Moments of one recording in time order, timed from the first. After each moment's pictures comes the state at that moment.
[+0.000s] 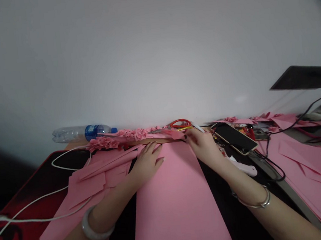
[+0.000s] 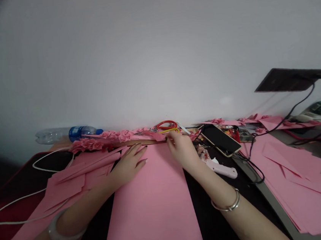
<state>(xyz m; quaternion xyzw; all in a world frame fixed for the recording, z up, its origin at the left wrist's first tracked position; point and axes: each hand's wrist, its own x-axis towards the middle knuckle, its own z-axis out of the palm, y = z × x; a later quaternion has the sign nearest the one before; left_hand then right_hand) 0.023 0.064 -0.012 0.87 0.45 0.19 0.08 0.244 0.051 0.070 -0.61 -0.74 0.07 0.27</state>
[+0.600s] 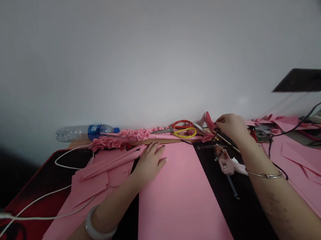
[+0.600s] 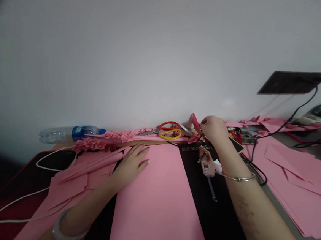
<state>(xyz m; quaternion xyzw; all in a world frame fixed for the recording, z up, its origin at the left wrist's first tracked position) 0.024 0.061 -0.004 0.86 0.46 0.18 0.09 0.339 0.102 0.098 -0.80 -0.57 -0.07 0.18</state>
